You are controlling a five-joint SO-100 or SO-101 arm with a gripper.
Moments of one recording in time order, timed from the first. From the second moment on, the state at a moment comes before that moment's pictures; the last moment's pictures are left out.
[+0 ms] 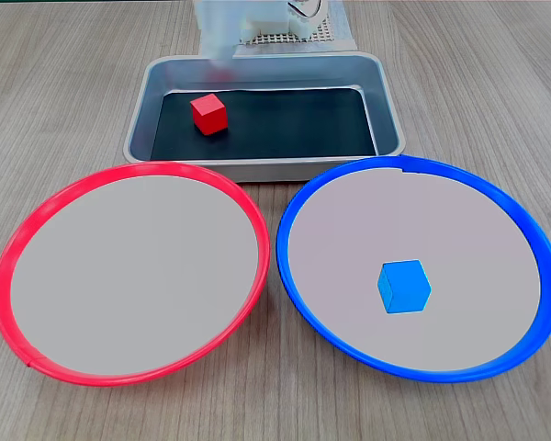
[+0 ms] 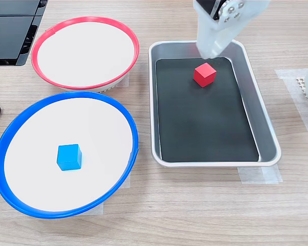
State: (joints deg) arm 17.2 112.3 119.6 76.1 -44.7
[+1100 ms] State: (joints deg) arm 11.0 88.2 94.6 73.3 -35.4
